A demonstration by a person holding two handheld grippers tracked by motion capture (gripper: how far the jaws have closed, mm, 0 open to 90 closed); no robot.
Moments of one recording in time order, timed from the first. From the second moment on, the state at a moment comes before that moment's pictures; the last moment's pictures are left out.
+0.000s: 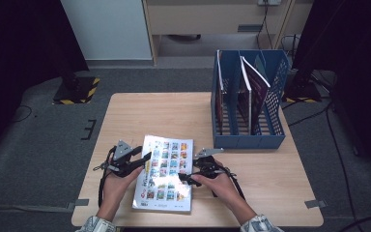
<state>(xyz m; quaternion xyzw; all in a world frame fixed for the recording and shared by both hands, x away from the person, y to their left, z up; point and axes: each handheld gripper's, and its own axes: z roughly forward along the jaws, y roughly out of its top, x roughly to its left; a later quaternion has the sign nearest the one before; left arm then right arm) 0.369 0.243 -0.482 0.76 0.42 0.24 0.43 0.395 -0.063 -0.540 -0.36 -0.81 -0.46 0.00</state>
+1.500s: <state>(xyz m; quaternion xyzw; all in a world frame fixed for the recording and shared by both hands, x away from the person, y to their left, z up) 0.380 0.245 -0.524 0.79 0.46 0.12 0.39 0.418 -0.045 -0.539 -0.37 -0.80 -0.47 0.03</state>
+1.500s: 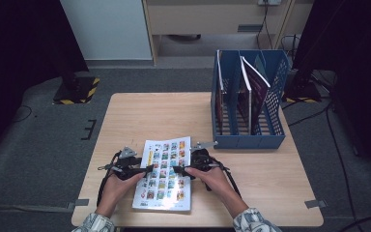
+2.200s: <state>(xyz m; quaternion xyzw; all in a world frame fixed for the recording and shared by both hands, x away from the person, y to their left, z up) 0.380 0.246 -0.524 0.79 0.46 0.12 0.39 0.420 -0.020 -0.510 -0.35 -0.83 -0.44 0.03</state>
